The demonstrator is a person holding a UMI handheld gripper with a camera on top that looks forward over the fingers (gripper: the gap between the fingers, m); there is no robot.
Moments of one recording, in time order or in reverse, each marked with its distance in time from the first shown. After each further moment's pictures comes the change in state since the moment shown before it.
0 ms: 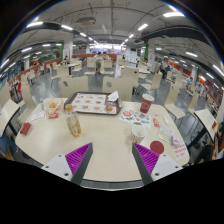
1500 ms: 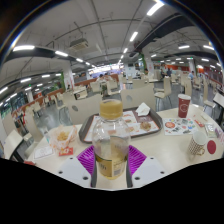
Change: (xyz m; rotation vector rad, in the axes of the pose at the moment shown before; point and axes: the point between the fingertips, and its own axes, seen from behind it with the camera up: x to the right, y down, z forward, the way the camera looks) arm -0.173 -0.076 0.197 0.253 -0.128 0.226
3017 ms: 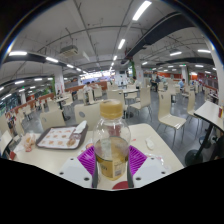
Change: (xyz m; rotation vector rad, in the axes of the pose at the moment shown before) arm 0.389 -0.106 -0.087 0.073 0.091 -0.031
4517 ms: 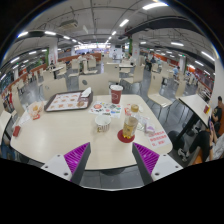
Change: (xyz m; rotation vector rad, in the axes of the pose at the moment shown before) arm -0.065 0.080 -0.213 -0.324 0.137 -0.102
